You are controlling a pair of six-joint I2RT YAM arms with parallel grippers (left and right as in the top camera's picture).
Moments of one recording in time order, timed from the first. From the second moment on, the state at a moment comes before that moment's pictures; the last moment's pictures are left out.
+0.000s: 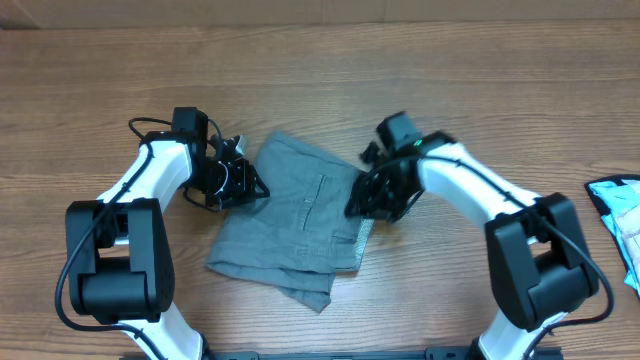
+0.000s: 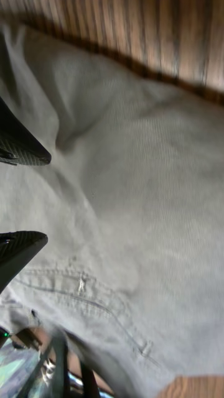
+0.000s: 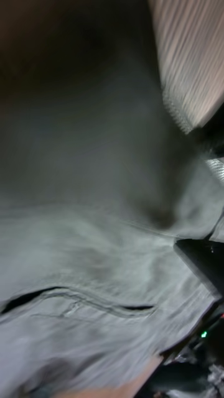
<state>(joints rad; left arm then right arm) 0.01 1.88 1.16 -0.83 0.61 -0.10 0.42 1.87 1.16 -0.78 -0.56 0.37</state>
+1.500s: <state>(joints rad) -0.20 1.89 1.14 -0.73 0.24 -0.15 0.36 1.87 1.28 -1.06 -0.22 0.35</state>
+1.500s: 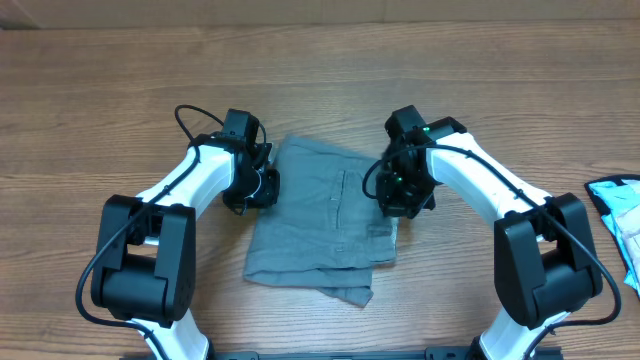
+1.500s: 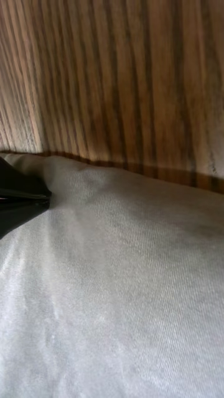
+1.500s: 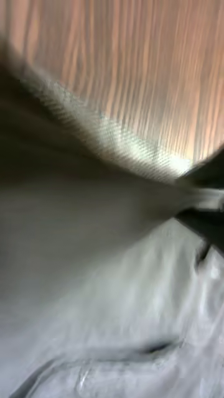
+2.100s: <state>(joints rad) -0.23 1.91 1.37 -0.98 0.48 -0.13 0.34 1.84 1.43 -1.11 -0.42 0.25</state>
